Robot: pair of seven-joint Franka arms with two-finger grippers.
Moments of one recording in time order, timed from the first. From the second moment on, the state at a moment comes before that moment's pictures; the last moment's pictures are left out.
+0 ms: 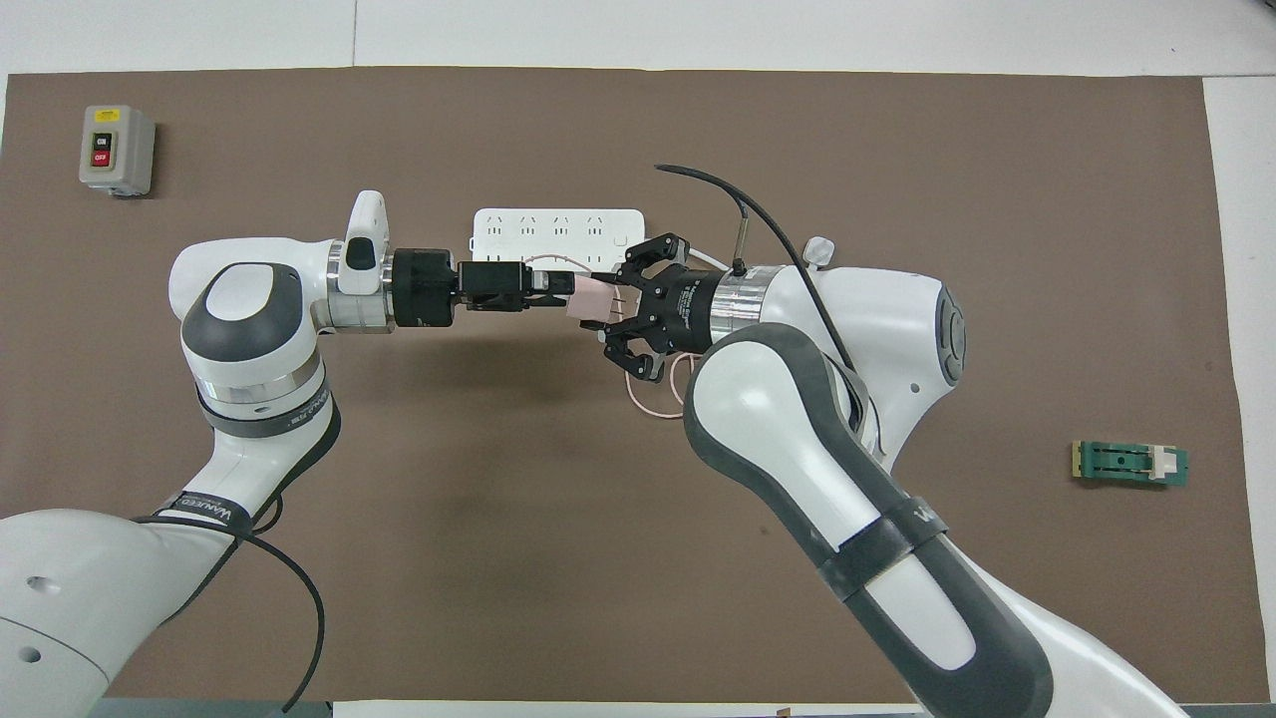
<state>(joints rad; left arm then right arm) -0.25 0.36 -0.01 -1.91 -1.56 1.84 0.77 0.61 0.26 -0.09 -1.90 1.19 2.52 1.41</state>
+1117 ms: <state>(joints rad) -0.25 0.37 -0.01 -1.90 -1.50 1.81 0.77 0.62 0.26 -0.09 -1.91 1.19 2.54 1.41</state>
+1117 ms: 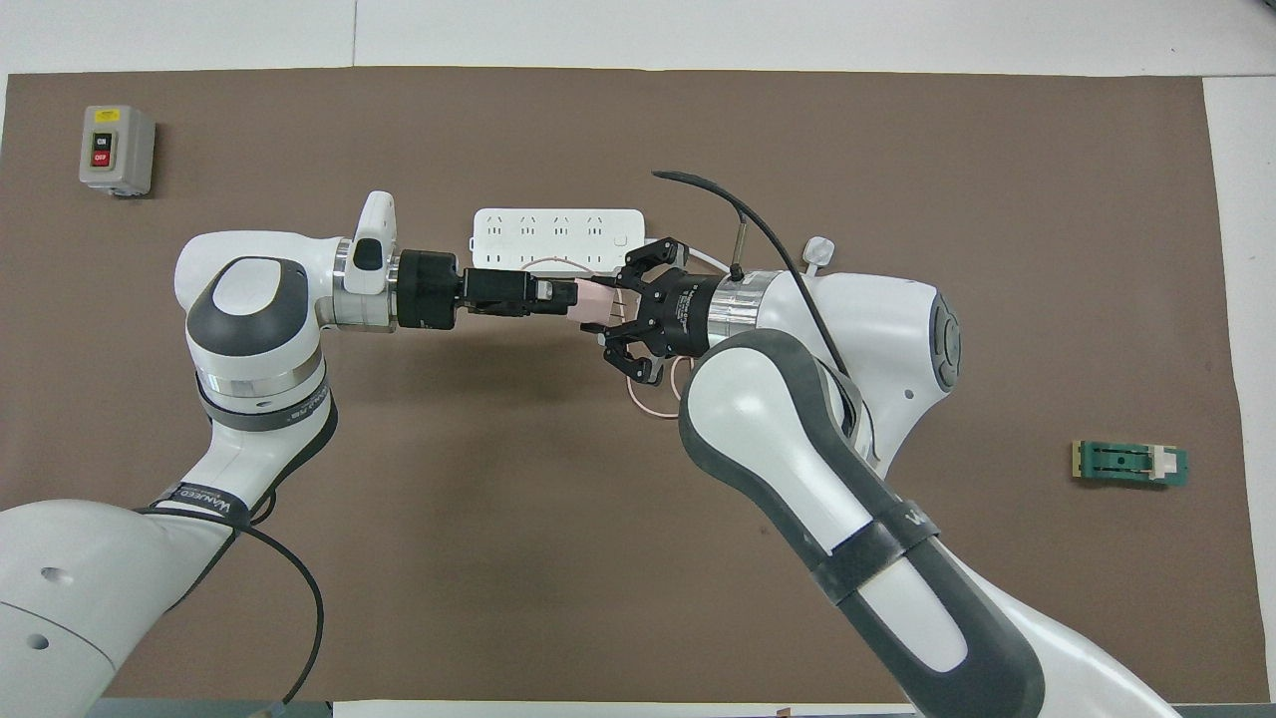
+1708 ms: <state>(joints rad) -0.25 0.39 -0.01 -1.87 -1.50 1.79 0.77 0.62 0.26 -0.09 -1.91 1.19 2.54 1.41</state>
